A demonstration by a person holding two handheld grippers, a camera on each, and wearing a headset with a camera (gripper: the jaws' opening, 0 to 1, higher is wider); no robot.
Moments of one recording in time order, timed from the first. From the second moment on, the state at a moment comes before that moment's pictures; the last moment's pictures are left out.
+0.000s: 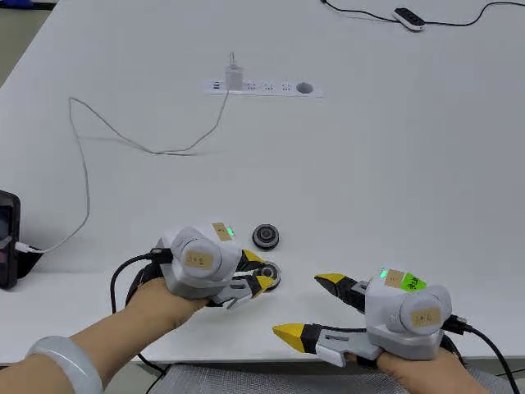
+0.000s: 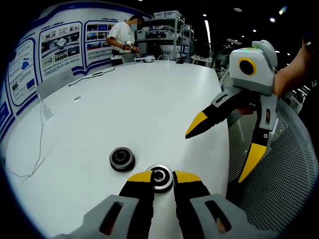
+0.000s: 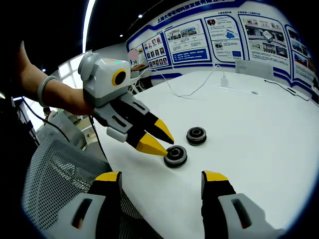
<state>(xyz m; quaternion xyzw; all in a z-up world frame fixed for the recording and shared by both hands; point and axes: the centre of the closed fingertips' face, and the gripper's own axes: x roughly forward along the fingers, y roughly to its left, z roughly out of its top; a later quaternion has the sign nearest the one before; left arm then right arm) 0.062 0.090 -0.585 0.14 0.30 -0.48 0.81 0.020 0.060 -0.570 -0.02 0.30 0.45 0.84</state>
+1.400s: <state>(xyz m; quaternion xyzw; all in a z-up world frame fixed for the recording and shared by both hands) 0.070 0.085 -0.598 0.21 0.29 -0.49 0.80 0.024 0.062 -0.575 -0.01 0.30 0.45 0.84</state>
